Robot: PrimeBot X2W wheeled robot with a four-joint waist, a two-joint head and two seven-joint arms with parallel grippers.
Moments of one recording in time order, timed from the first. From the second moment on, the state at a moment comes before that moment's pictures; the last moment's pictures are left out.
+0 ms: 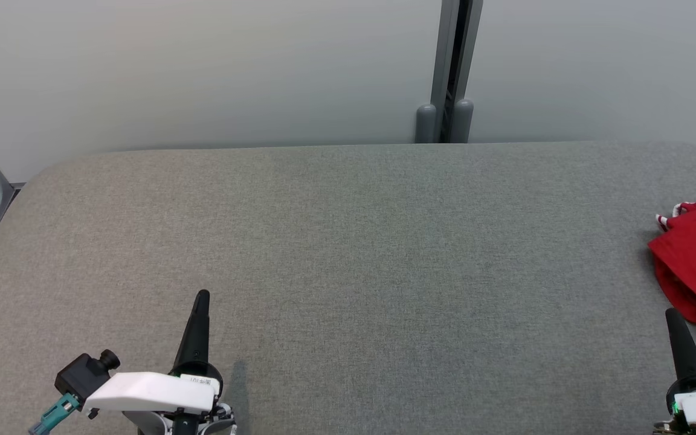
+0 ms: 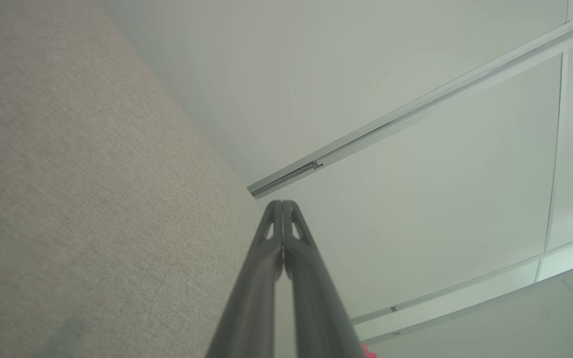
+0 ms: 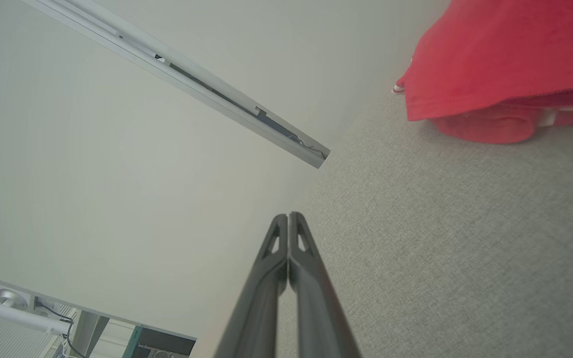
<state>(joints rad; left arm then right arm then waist) -0.06 0.04 -0.17 0.24 -1.20 -0.09 -0.12 0.03 -0.05 -0.20 0.14 1.08 0.13 0.05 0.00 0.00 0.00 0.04</state>
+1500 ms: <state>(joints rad) -0.11 0.05 -0.18 0.25 -1.54 -0.11 -0.06 0.07 -0.06 -0.32 0.09 1.52 0.13 0.19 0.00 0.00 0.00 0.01</state>
